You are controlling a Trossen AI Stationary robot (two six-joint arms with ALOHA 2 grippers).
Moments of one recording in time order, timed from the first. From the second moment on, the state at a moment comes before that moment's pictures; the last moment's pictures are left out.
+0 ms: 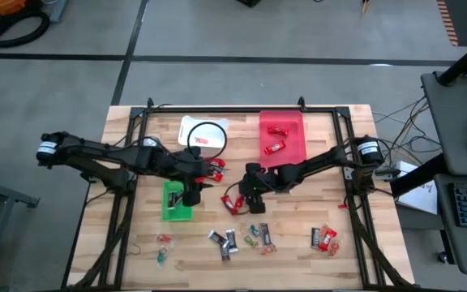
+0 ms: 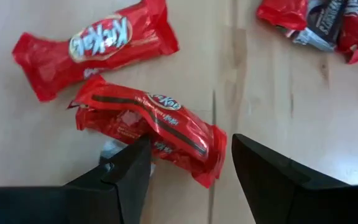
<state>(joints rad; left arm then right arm) -0.10 1.22 0.92 -0.42 -0.10 -0.11 0.06 1.90 1.05 -0.09 0.07 -0.09</state>
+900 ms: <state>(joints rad) -0.10 1.19 0.89 -0.41 -0.25 -0.13 0.01 1.86 1.07 -0.09 -0.03 -0.08</state>
